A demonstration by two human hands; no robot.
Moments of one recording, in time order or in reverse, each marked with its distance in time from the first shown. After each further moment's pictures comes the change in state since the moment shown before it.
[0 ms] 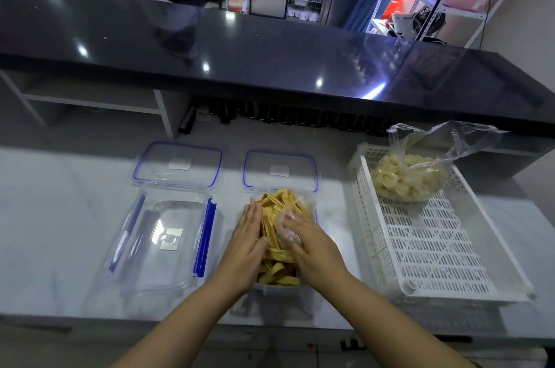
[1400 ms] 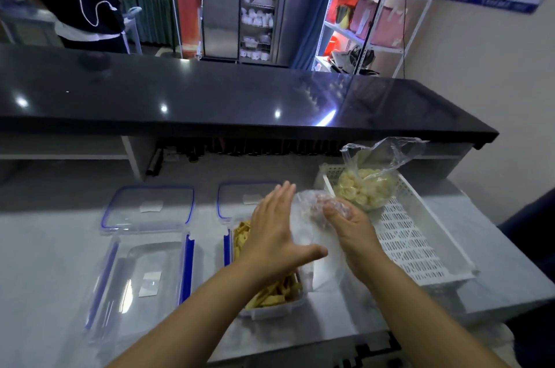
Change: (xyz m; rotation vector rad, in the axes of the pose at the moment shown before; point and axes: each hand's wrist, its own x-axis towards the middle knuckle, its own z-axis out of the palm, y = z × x) left_hand 0.024 0.099 -0.003 0.188 0.022 0.395; right_hand -0.017 -0.016 -0.092 0.896 0.452 0.235
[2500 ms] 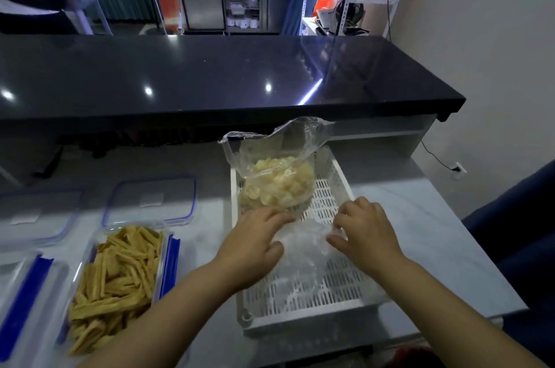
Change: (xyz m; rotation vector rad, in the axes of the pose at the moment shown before) left_hand 0.116 0.082 0.188 0.236 -0.230 0.021; right_hand 0.098 0.038 -0.287 -1.516 -0.151 -0.474
